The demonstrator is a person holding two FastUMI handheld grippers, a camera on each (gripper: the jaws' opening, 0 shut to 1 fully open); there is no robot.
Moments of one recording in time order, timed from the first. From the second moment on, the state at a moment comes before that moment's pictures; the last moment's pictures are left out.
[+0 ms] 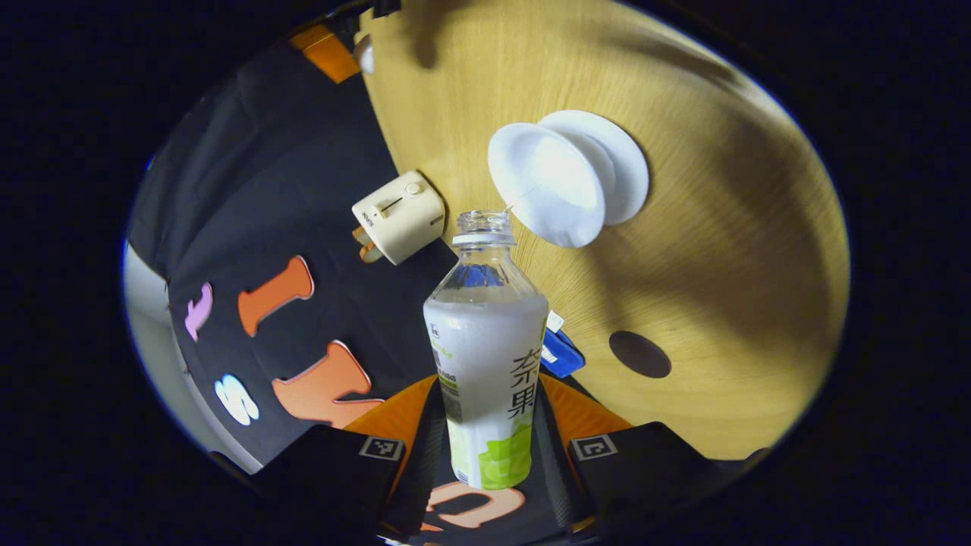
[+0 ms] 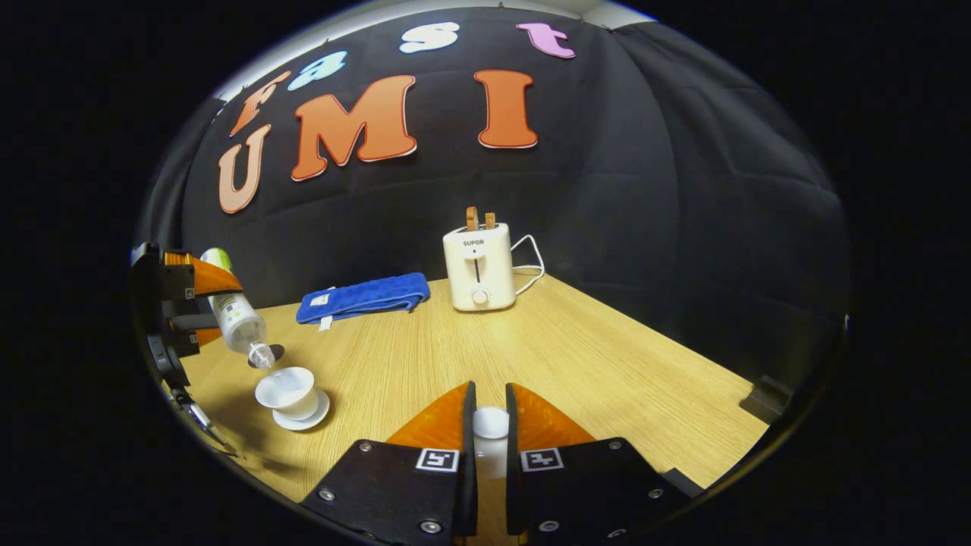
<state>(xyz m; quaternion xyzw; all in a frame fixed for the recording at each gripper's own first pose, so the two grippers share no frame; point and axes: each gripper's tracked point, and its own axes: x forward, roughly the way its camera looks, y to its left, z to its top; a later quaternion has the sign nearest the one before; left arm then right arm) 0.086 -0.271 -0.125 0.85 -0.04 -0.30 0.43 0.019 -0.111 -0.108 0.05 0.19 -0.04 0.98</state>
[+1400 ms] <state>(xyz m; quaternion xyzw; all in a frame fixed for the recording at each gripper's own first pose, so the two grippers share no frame) 0.094 -0.207 -0.149 0.18 0.25 -0.27 0.91 0.026 -0.072 -0.095 0.02 0.20 -0.01 0.98</state>
